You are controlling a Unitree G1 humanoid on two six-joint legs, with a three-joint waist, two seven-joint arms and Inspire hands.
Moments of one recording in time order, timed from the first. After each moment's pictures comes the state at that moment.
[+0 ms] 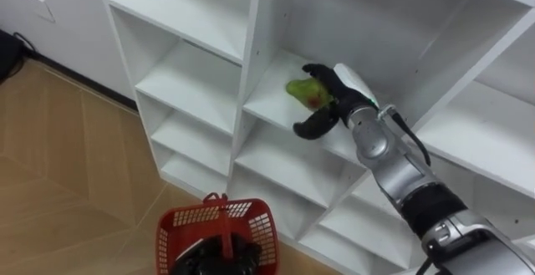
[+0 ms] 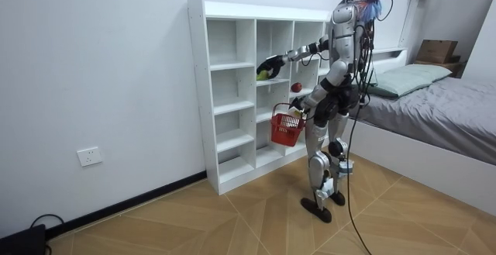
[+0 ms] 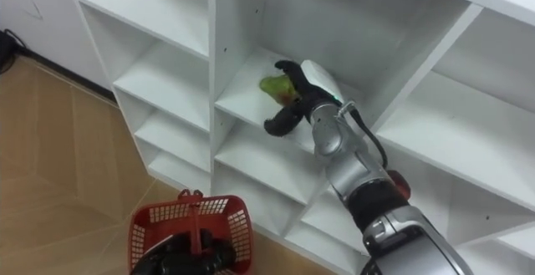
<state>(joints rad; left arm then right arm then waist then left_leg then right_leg) 0.15 0.21 -0.24 0.69 -0.50 0.04 -0.45 -0.59 -0.22 0.37 0.78 -0.32 0.08 -0.12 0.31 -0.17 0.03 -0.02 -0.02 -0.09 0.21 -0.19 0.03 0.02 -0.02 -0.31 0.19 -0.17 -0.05</state>
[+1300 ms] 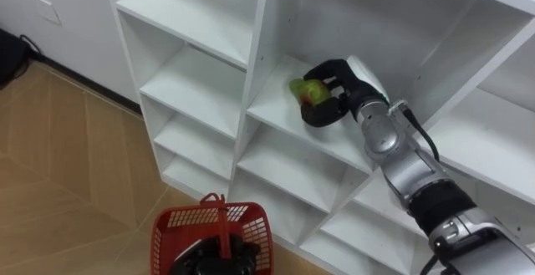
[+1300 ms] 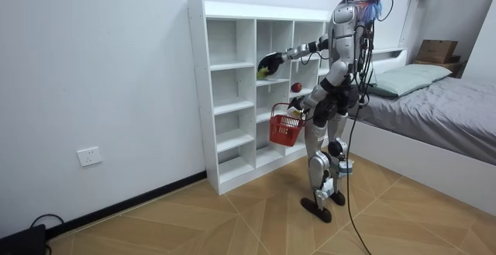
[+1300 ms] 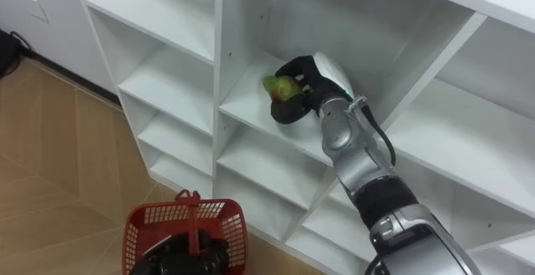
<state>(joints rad) 0.15 0.22 -0.24 0.69 -0.52 0.04 -0.44 -0.59 -0.24 0.37 0.76 -0.28 0.08 -0.14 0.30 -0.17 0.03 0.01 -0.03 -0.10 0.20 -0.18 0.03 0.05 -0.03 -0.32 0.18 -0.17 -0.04</state>
